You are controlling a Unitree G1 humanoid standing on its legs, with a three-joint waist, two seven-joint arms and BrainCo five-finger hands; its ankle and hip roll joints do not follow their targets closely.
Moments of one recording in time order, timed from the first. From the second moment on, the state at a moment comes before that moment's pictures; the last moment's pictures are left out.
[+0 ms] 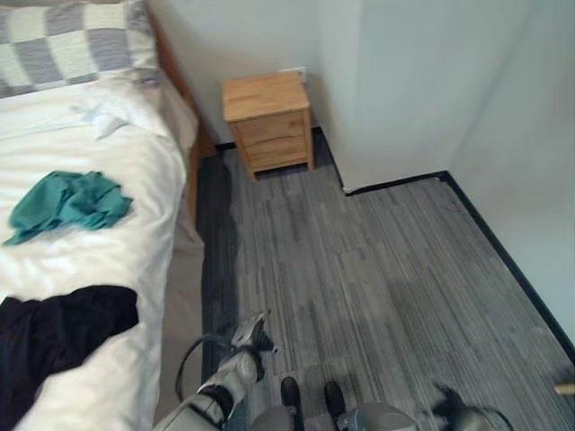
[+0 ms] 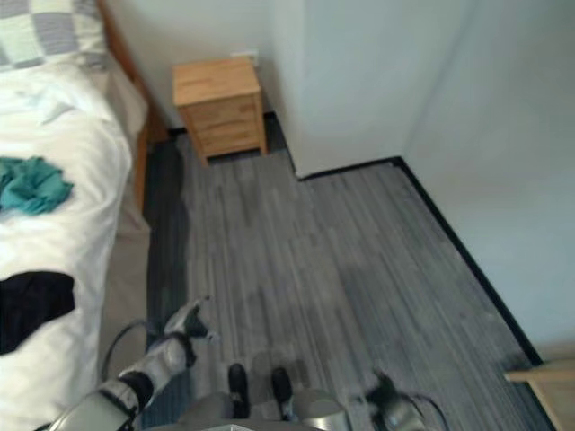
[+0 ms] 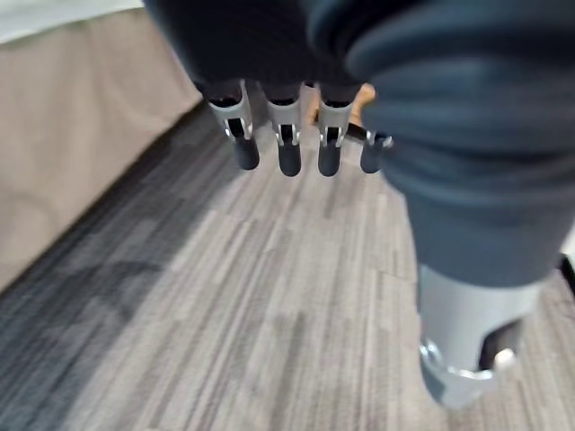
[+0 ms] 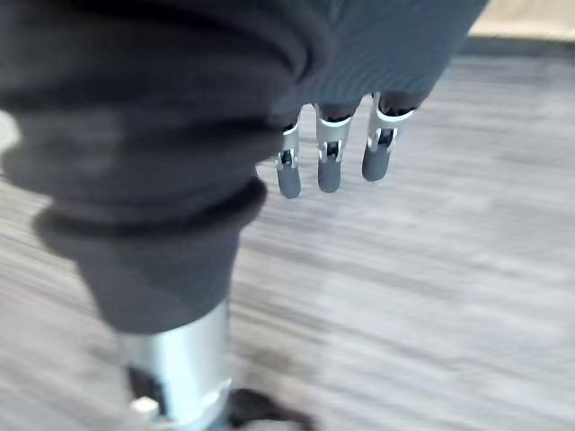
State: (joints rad) left arm -0.34 0.22 -0.48 1.16 0.41 -0.09 0.21; right arm 0.05 -0.34 0.34 1.16 -0.14 -0.01 -0.15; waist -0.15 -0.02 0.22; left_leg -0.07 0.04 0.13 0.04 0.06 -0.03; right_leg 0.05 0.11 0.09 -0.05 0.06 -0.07
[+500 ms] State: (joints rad) left arm -0.03 0.23 -0.24 1.26 0.04 -0.09 0.14; right arm 0.02 -0.22 0.31 1.16 -0.01 -0.04 -0.09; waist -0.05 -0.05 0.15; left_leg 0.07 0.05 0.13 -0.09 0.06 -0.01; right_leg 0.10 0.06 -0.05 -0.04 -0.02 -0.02
